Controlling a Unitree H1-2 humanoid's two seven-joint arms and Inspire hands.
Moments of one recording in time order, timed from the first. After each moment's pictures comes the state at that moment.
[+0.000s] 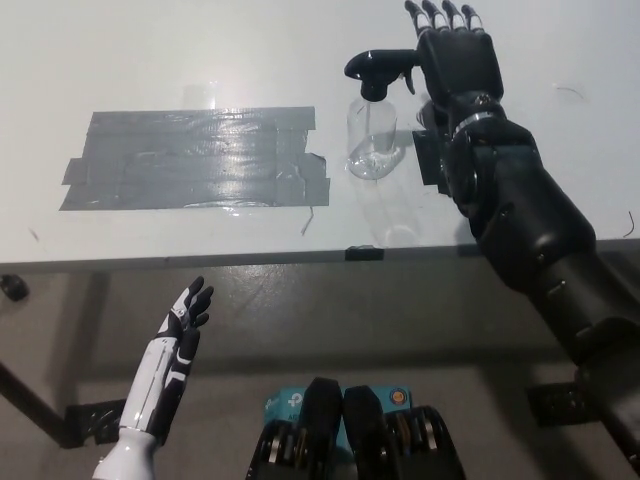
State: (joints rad) left_arm 0.00 0.11 -0.05 -0.11 0.13 -0.14 -0.04; right_arm -1.08 -0.14 0.39 0.89 -0.91 0.23 -0.17
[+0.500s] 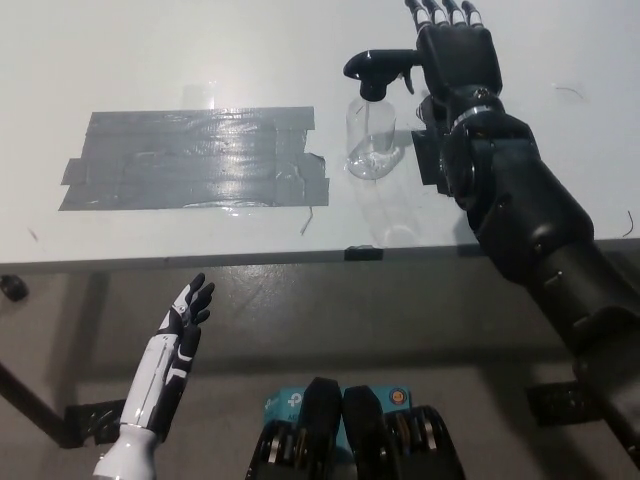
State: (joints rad) left_arm 0.00 0.11 -0.05 -0.11 0.13 -0.14 -0.04; right_arm -1.11 -0.14 0.41 0.92 -0.89 0.23 -0.18
